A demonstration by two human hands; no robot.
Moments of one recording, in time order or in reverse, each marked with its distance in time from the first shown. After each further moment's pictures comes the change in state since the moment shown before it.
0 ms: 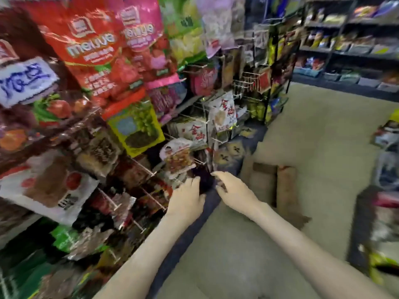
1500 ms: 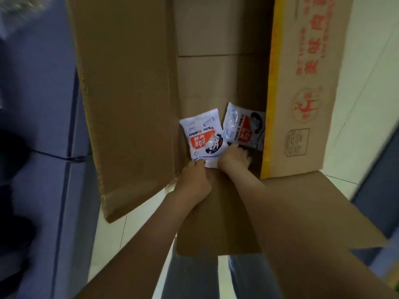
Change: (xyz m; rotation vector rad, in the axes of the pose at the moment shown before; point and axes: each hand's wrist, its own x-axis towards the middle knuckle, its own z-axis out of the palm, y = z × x) left_hand 0.441 0.123 0.750 -0.232 -1.098 -0.170; right_hand 0.222 0.813 0.301 -0.065 -0.534 1.384
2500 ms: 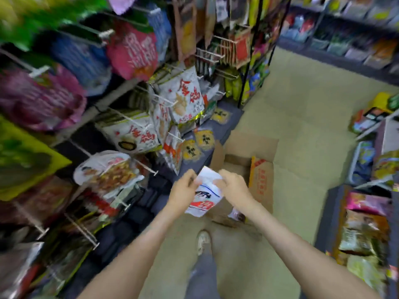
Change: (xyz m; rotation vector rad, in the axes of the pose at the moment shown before) left_hand -0.602 -0.002 -0.161 -0.601 0.855 0.458; right_hand -0.667 0.053 -0.183 0.189 0.545 -1.072
